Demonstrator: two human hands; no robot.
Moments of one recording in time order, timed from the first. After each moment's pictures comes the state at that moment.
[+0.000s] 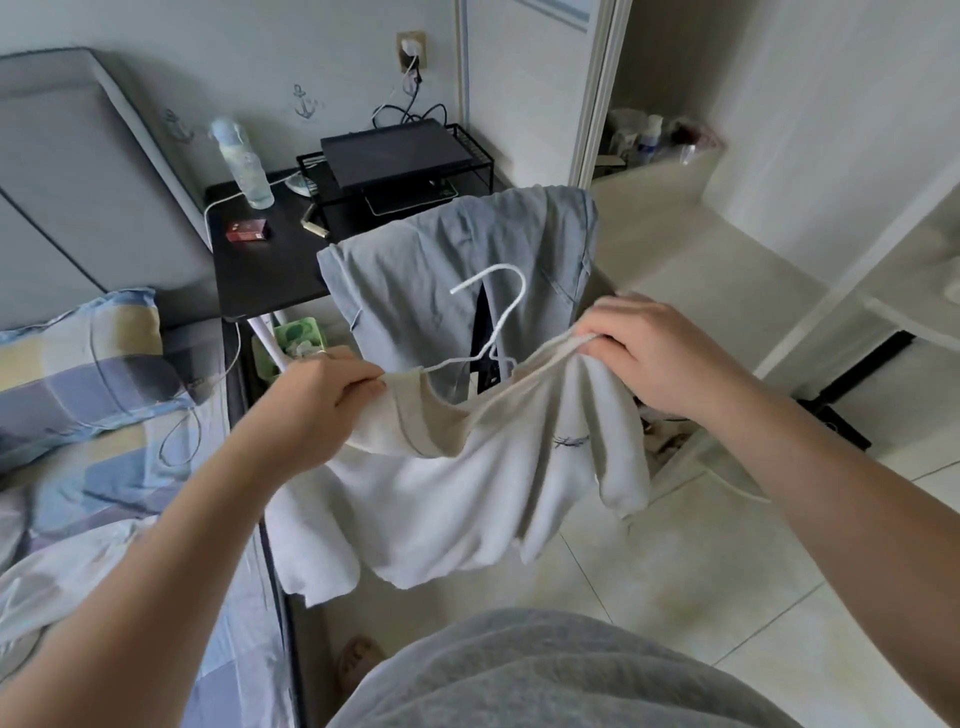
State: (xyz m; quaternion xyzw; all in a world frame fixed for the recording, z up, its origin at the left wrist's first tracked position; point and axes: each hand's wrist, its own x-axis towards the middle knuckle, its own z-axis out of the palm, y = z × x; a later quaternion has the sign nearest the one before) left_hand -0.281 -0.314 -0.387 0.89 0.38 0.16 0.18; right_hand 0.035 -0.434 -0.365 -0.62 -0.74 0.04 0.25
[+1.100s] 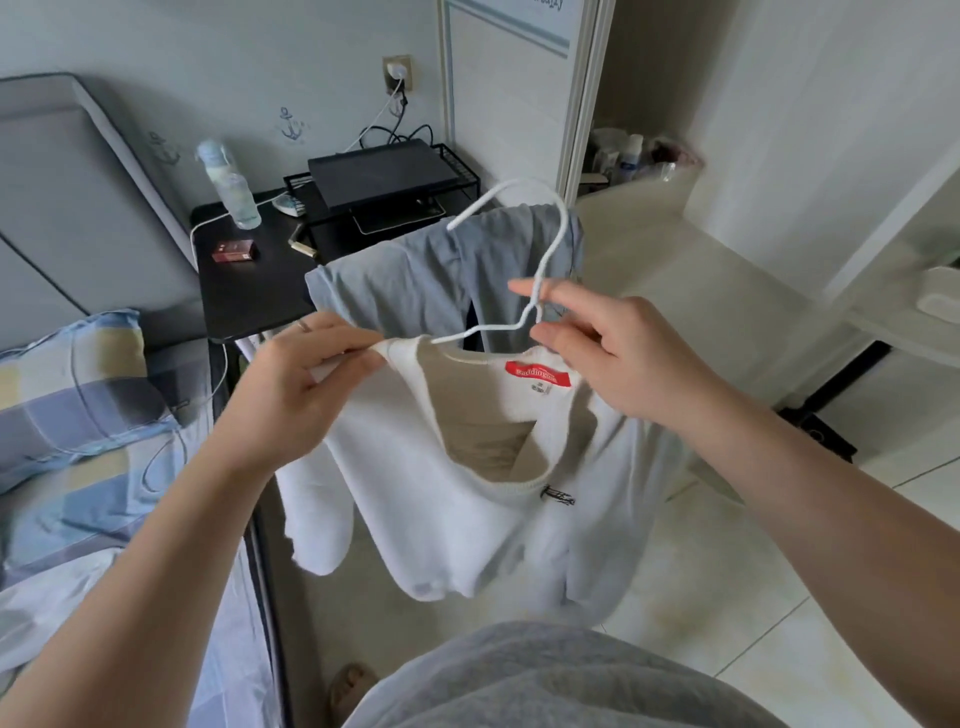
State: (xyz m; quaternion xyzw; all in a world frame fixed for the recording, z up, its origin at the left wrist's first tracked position) left_hand -0.272 -0.304 -0.361 0.86 0.26 0.35 0.27; right_hand 0.007 -0.428 -0.341 -0.62 -0.67 0.14 0.38
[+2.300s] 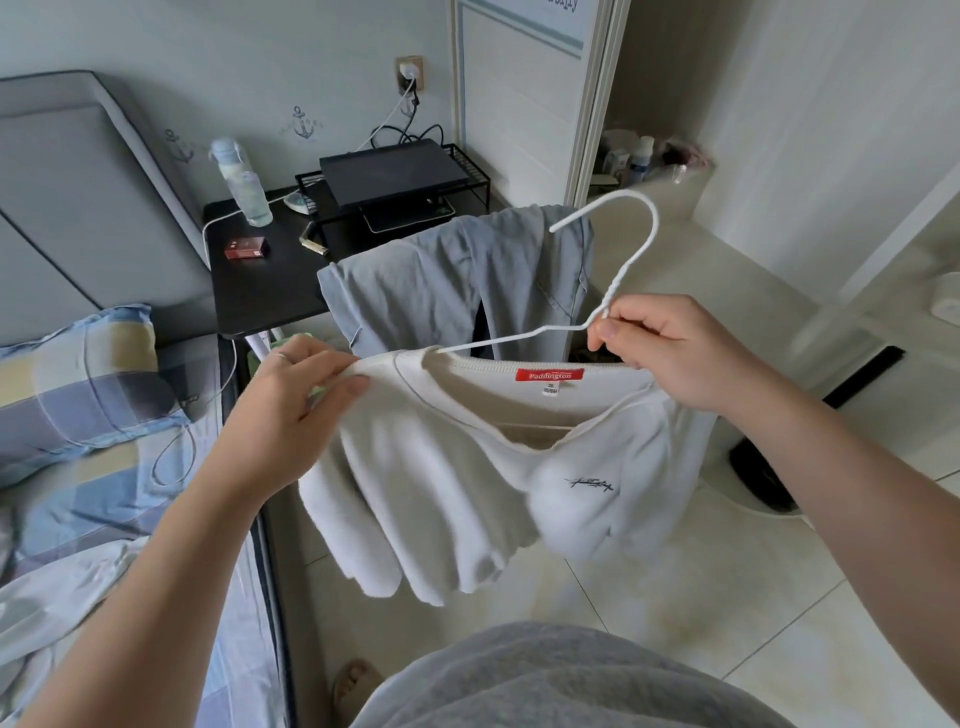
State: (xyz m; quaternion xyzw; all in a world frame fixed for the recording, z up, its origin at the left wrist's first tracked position) left_hand -0.297 -0.302 -0.391 0.86 0.34 0.31 0.22; right_hand 0.037 -0.435 -0.346 -0.61 -0.62 0.26 0.42
